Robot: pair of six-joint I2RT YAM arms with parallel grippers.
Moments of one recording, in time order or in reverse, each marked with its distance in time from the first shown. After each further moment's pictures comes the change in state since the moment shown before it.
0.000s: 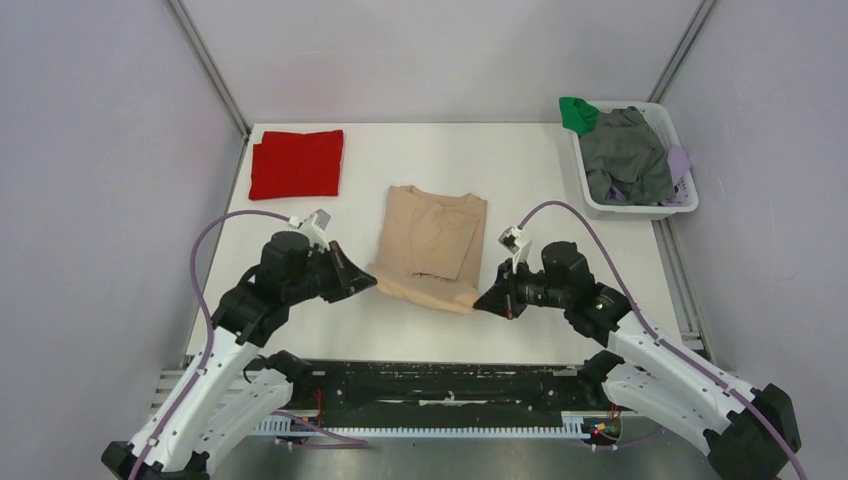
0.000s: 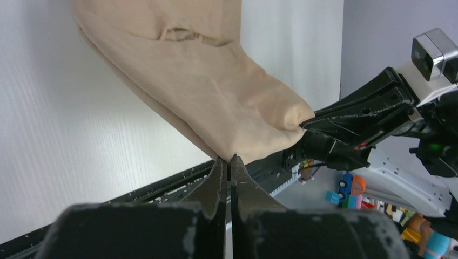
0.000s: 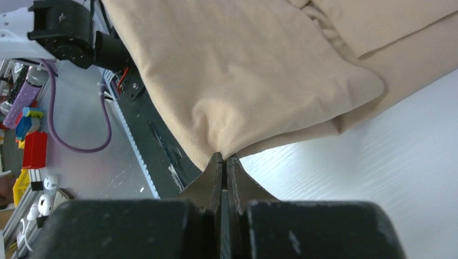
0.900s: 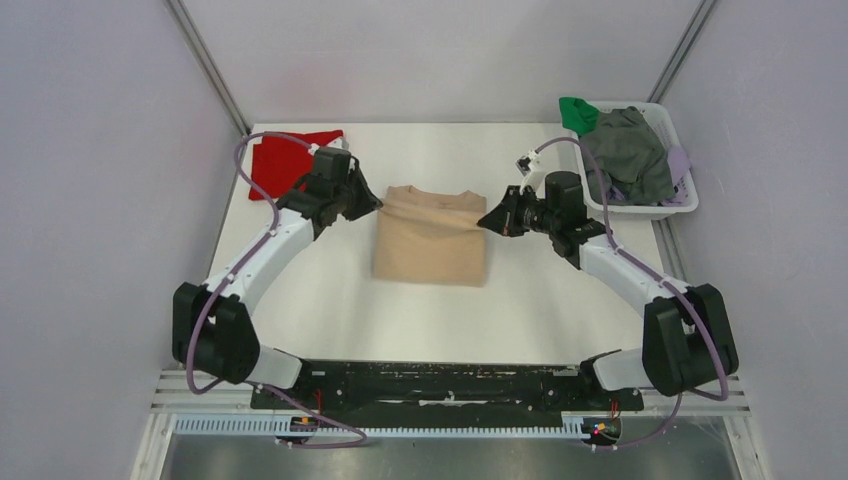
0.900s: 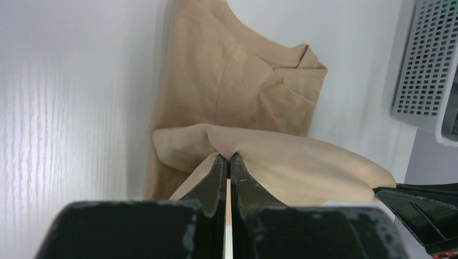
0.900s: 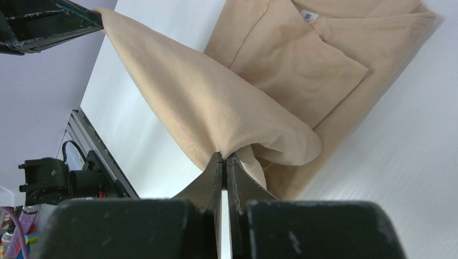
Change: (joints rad) left arm 0.124 0.759 0.380 0.284 -0.245 0.090; right arm -0.349 0.573 0.327 0.274 -0.031 0.048
